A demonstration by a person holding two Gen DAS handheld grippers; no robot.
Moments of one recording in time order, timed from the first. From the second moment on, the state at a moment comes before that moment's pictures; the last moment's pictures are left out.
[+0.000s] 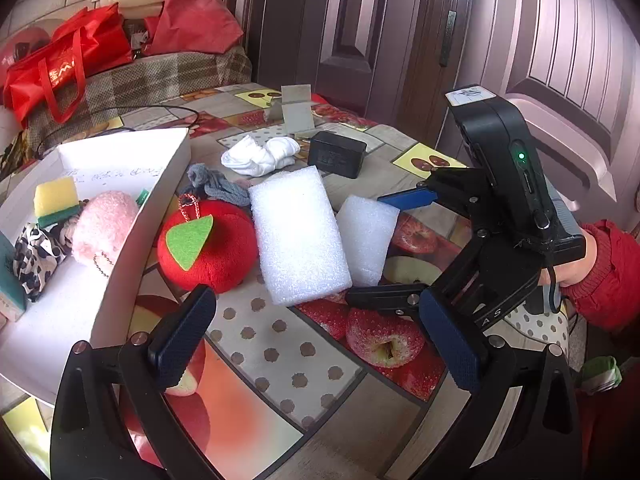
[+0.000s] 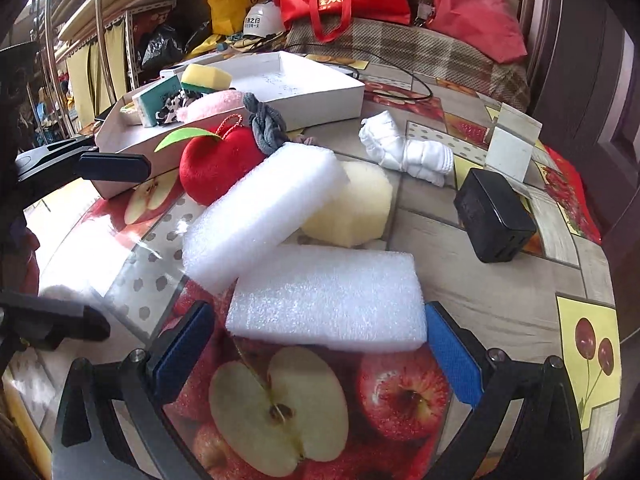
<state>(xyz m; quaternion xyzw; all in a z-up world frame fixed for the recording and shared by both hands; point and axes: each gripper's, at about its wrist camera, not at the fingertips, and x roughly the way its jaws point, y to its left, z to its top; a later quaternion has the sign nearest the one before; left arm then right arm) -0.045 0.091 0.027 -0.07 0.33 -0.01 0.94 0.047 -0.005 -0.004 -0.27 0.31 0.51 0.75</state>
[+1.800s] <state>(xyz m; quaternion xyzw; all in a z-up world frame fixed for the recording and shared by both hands) -0.141 0.177 0.049 -0.04 0.18 0.28 0.94 0.029 -0.026 0.046 -0.13 0.14 0.50 0.85</state>
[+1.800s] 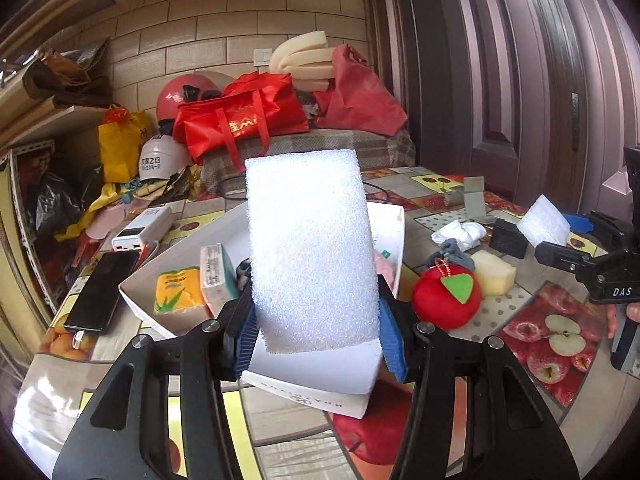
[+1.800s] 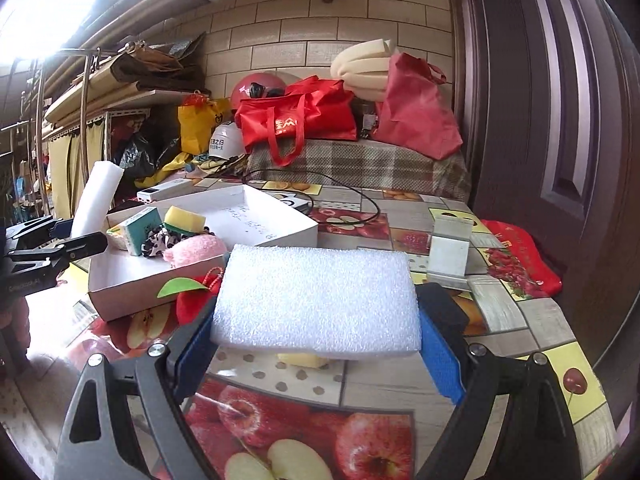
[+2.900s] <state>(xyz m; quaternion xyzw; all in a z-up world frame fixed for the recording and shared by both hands) -0.106 0.252 0.045 -0.09 0.19 0.35 0.91 0.004 0.129 0.050 -0.05 0.16 0.52 0.83</state>
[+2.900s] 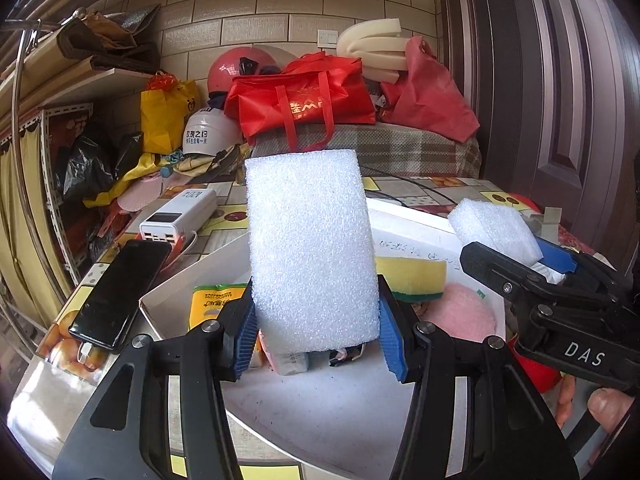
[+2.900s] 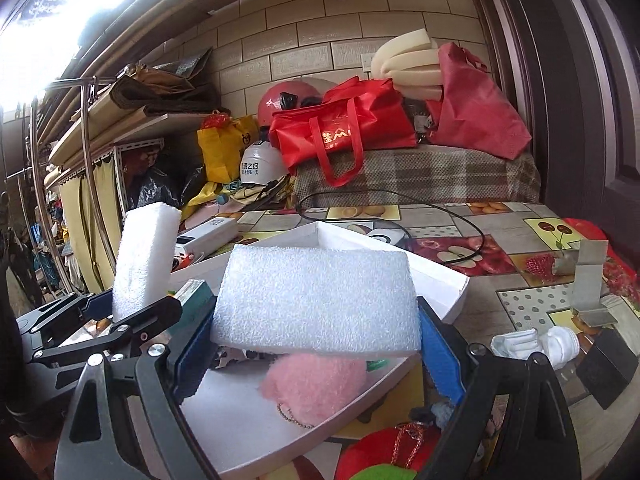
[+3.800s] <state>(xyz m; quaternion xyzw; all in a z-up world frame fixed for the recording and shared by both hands) -0.077 0.286 0.038 -0.11 0.23 0.37 0.89 0.049 0.190 0.047 -0.07 0.21 0.46 0.86</state>
